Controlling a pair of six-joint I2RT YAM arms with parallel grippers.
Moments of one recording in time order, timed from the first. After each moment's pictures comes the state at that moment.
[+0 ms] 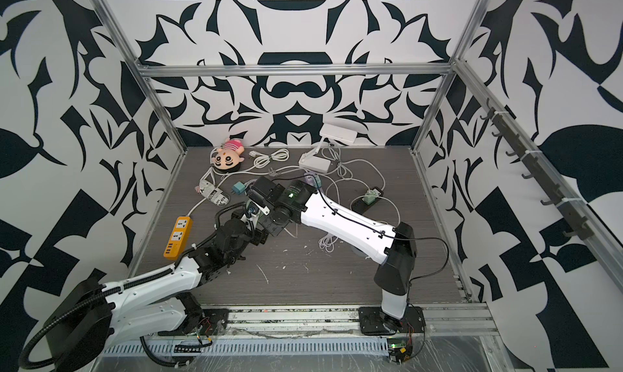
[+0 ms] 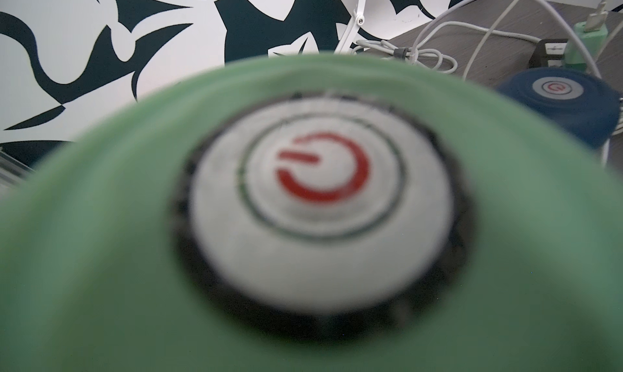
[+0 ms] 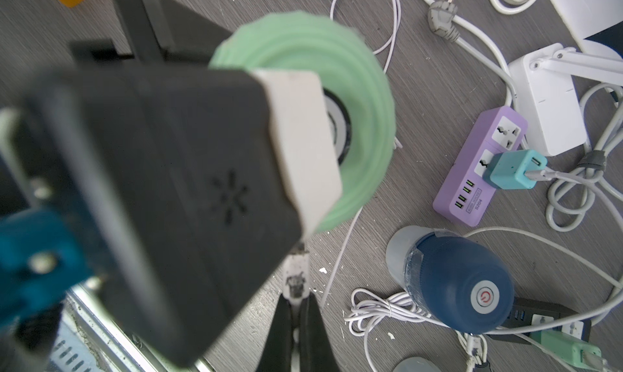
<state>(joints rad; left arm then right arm) -0.82 1.10 0.43 0.26 -0.42 0.05 1.04 1.80 1.85 -1.15 0.15 0.13</state>
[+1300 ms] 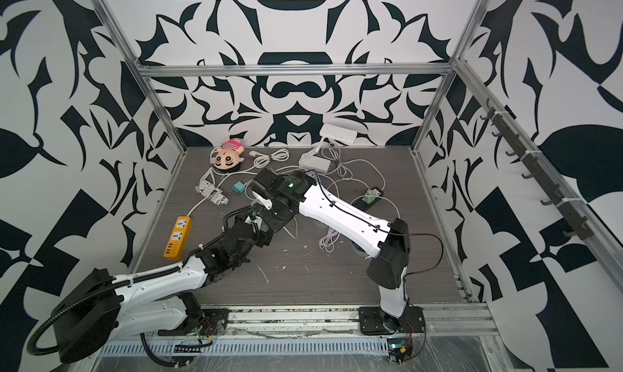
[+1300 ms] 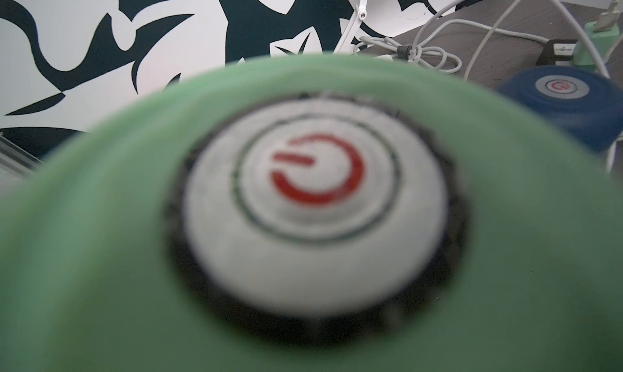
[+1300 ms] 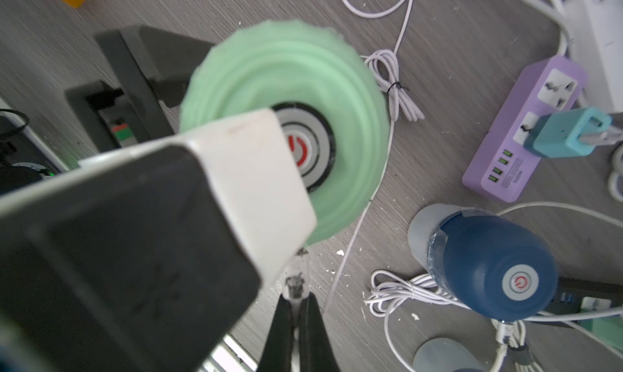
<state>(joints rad) -0.89 1.17 0.43 0.31 -0.51 -0.02 0.98 1.87 1.96 -1.27 0.02 0.21</state>
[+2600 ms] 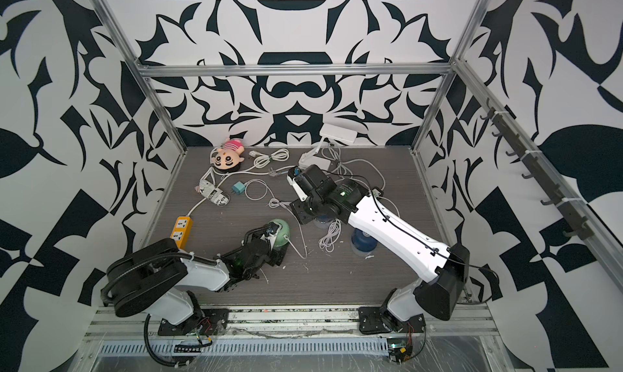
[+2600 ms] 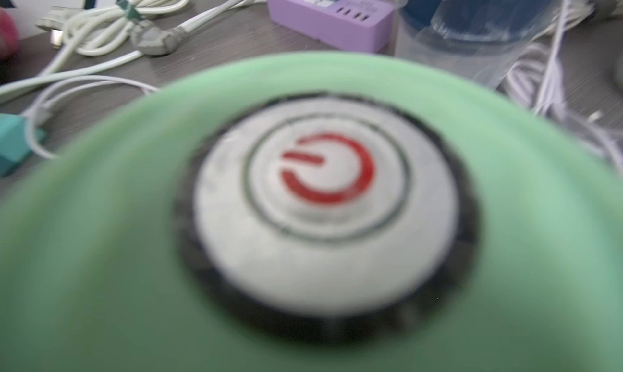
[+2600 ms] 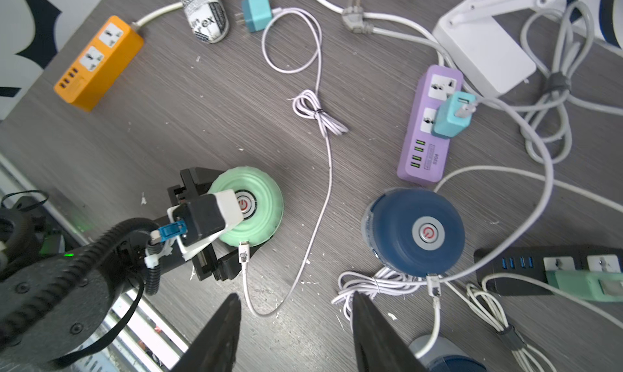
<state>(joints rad) -0.98 1.60 0.31 0.76 -0.38 -0.18 0.83 1.46 1.50 -0.96 0.03 0.23</state>
